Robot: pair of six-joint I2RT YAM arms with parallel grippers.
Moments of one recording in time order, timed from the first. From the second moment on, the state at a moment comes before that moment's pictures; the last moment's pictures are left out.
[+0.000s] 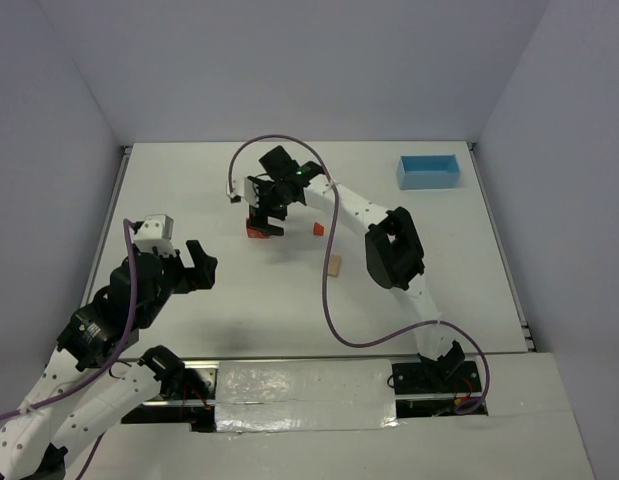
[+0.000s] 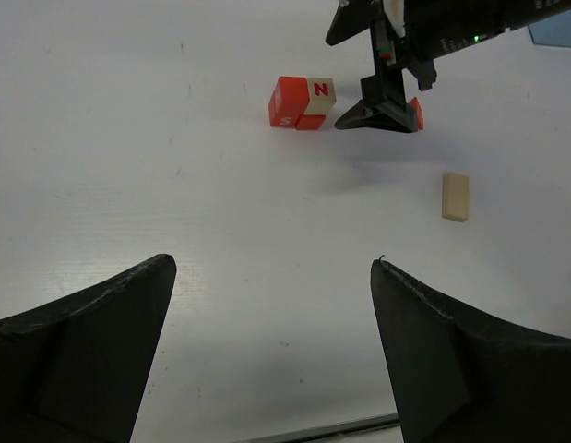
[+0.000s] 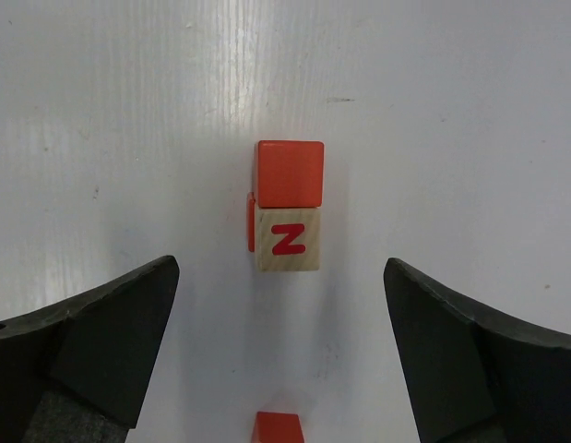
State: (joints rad) left arm -0.59 0.53 0.86 -0.77 -0.38 -0.45; right arm 0.71 2.33 2.13 -0.75 -0.41 -0.83
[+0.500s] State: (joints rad) left arm -0.59 0.57 0.86 -0.77 -0.38 -0.45; right arm 0.64 1.37 1.09 -0.22 0.07 0.14
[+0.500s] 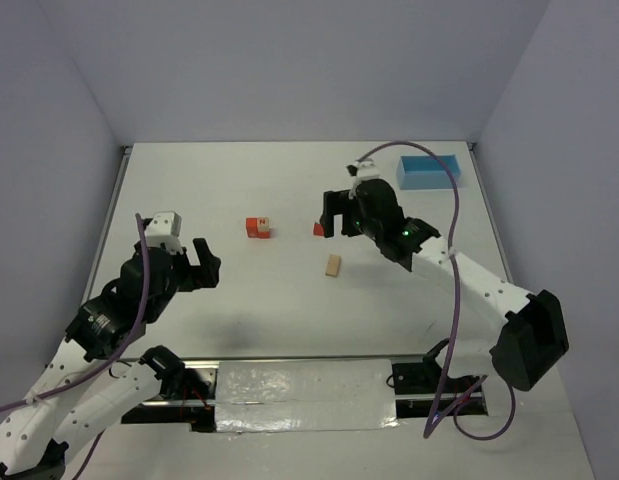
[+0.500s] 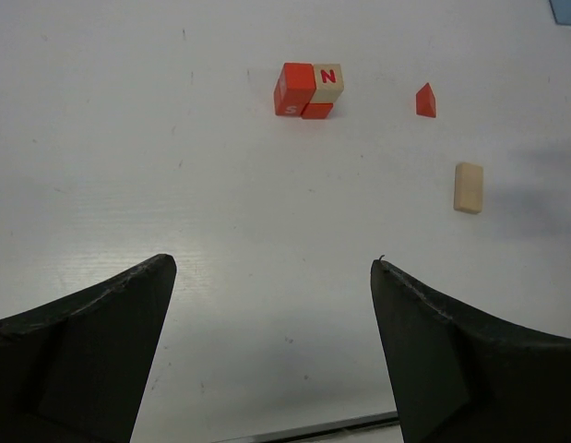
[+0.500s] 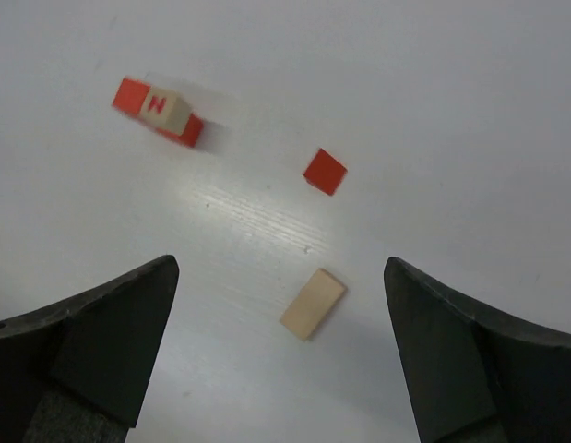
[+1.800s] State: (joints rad) left arm -0.63 0.64 0.86 -0.76 -0.37 -0.45; right arm 0.77 1.85 1.15 -0.52 0.49 0.97
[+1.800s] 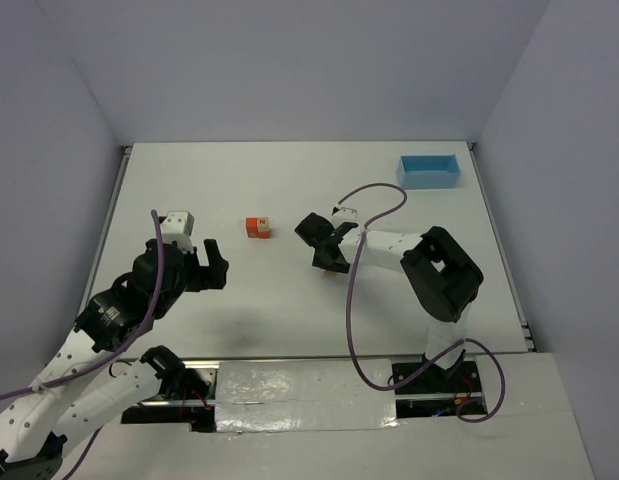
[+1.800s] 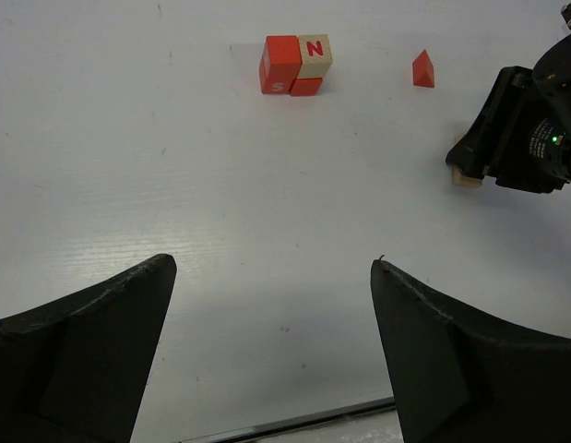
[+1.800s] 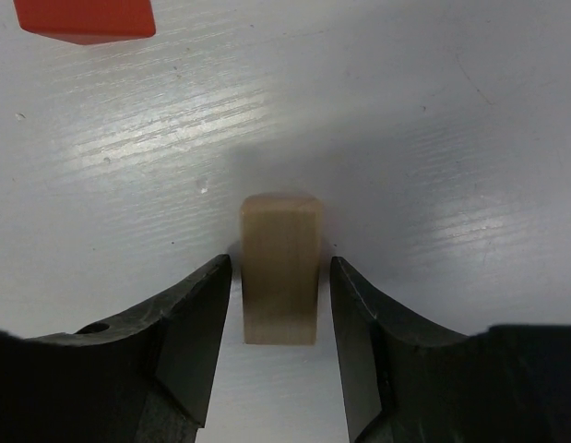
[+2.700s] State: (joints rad) left arm -0.65 0.67 0.90 -0.74 -0.17 -0.64; right arm 0.94 1.26 0.96 -0.17 0.01 -0.02
